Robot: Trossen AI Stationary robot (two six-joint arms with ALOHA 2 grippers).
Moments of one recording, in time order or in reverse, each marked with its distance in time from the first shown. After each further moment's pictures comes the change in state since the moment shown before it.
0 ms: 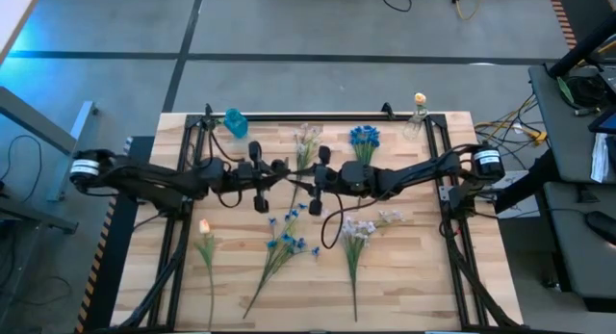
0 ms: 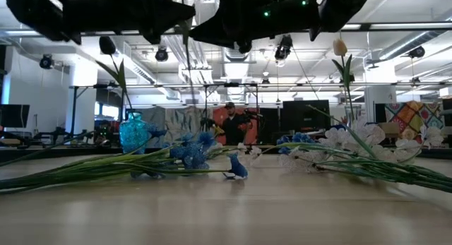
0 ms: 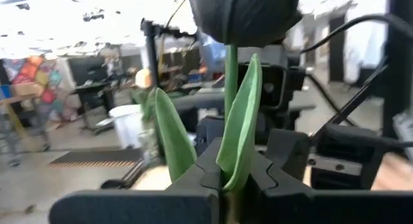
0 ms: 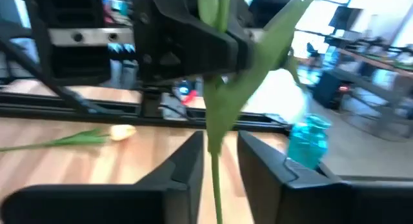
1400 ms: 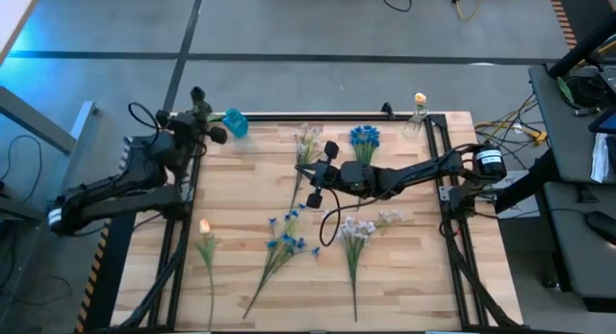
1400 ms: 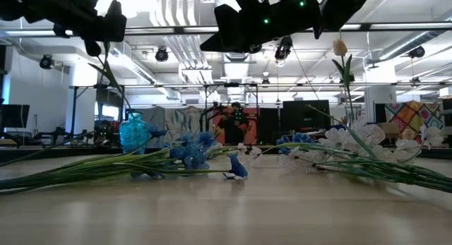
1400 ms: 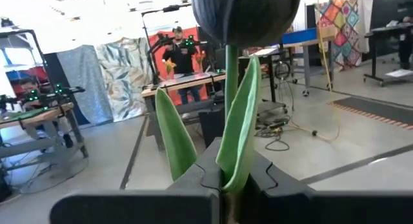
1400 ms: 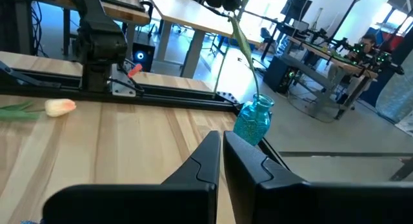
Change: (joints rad) left arm 0.439 -0.610 -0.007 -0.588 -0.731 0.118; right arm 0.000 -0.012 -0.001 -0.070 0.179 -0.080
